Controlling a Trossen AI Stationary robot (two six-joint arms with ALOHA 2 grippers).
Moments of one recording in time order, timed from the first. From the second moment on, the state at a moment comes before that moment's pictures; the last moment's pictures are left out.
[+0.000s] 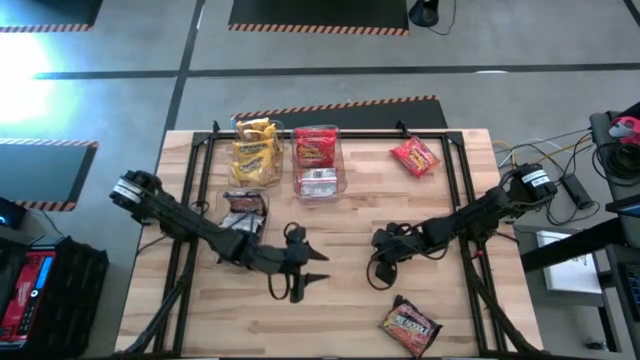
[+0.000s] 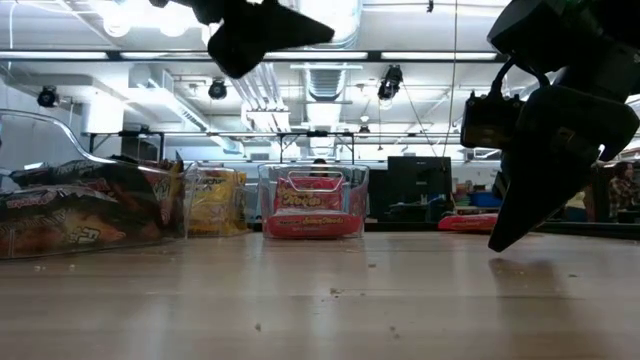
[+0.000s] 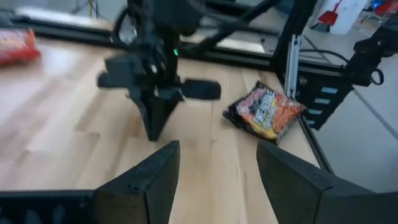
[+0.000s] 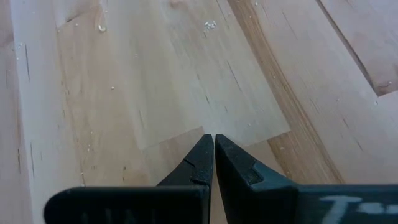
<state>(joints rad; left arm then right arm) -0.43 1.59 0.91 0.33 -0.36 -0.32 0.32 1.52 0.55 0.04 0.11 0.70</state>
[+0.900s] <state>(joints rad) -0.54 1.85 1.07 0.35 -0.35 -0.39 0.32 1.52 0.55 0.07 0.10 1.16</state>
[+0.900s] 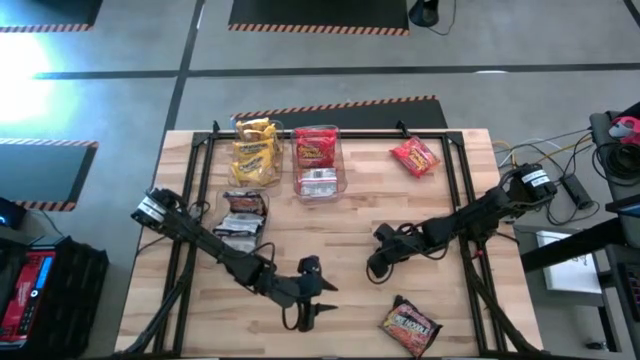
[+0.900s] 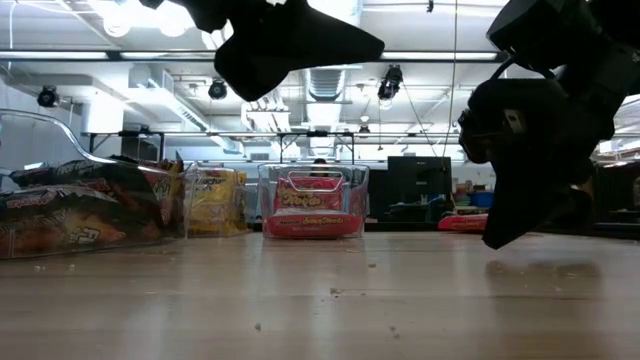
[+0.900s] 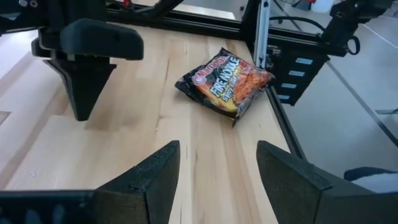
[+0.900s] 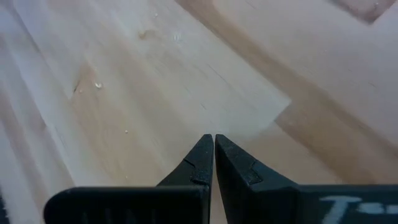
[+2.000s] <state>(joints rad) -0.54 1.86 1.05 0.41 -0.38 -0.37 0.77 1.65 1.04 -0.51 -0.21 1.49</state>
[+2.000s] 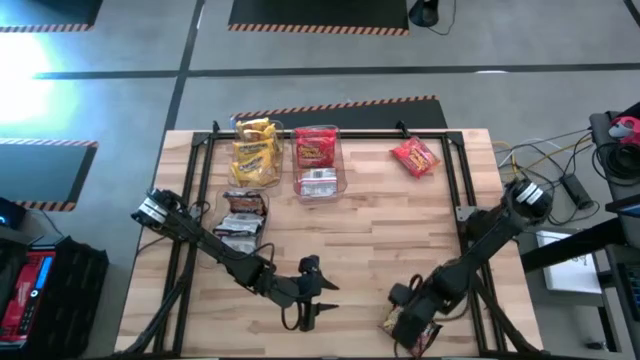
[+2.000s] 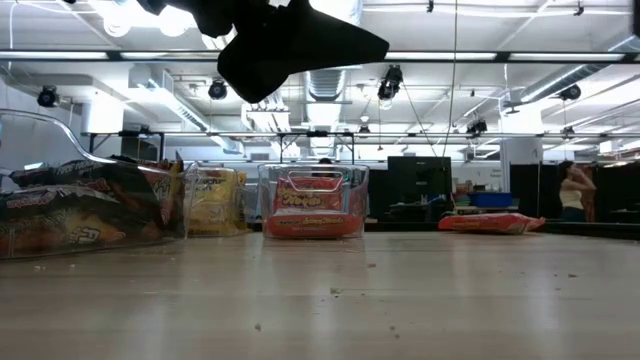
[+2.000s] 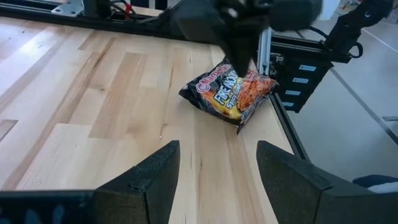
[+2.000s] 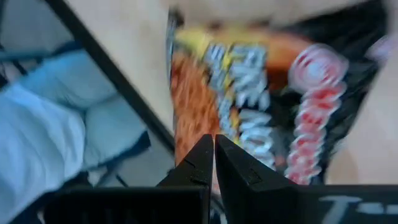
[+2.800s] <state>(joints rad) -0.54 1.86 1.05 0.43 -0.38 -0.36 0.60 1.81 1.17 -0.75 -0.13 0.97</state>
